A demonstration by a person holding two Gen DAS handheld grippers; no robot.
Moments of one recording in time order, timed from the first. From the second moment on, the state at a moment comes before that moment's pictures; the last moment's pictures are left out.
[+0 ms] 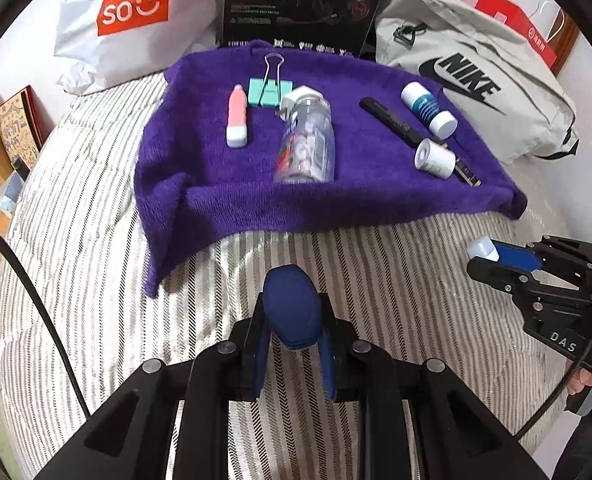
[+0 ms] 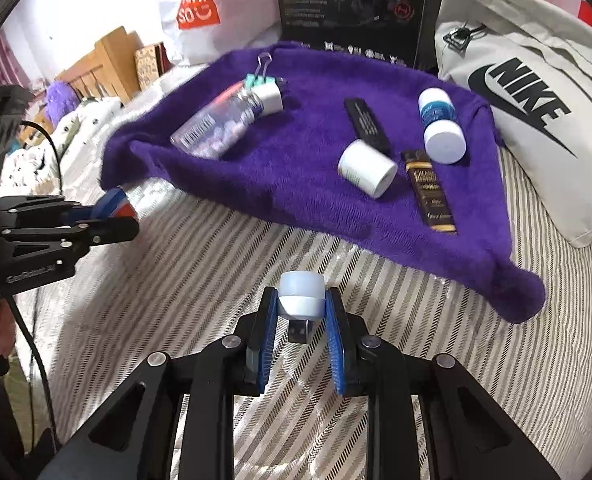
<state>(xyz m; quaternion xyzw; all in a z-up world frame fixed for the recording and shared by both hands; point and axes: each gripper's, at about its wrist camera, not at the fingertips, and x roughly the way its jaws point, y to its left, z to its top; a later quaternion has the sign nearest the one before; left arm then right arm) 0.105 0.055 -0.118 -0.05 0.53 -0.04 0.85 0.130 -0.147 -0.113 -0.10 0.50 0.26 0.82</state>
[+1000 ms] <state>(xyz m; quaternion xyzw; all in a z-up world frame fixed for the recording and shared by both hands) 0.151 0.084 -0.083 -0.06 0.50 -0.04 0.86 0.226 -0.081 -0.125 -0.12 0.51 0.29 0.80</state>
